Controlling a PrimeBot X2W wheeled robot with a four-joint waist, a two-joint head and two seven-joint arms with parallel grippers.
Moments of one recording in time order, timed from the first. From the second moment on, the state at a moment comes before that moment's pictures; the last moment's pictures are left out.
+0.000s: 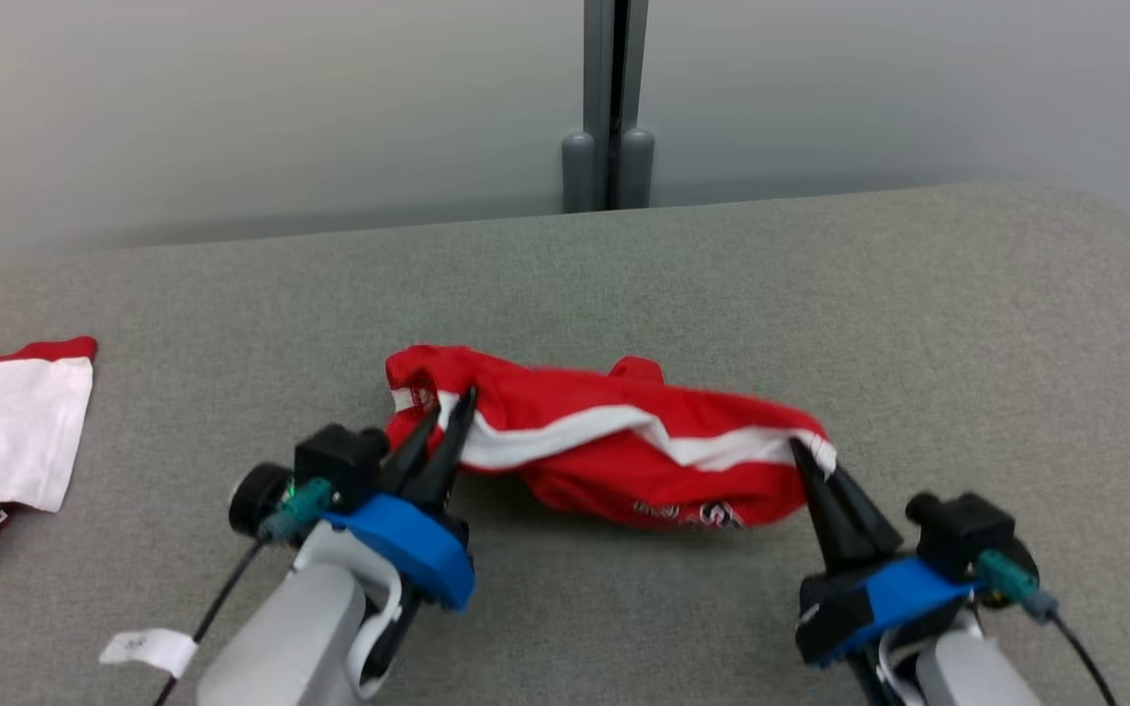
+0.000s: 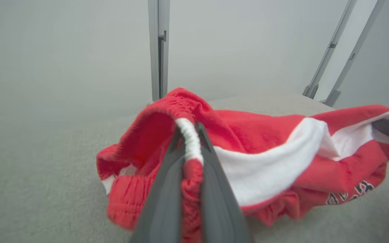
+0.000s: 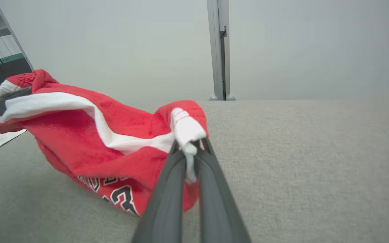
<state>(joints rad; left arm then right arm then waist) -0.43 0.19 -0.61 0.60 -0.50 -0.12 -0.26 -0.19 -0.05 0.19 0.39 0.20 0.13 -0.26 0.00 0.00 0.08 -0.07</state>
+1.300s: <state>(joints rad) -0.84 0.17 -0.66 0.69 -0.76 -0.13 -0.26 -0.78 -0.11 0.24 0.63 0.31 0.13 -0.26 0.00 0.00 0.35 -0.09</state>
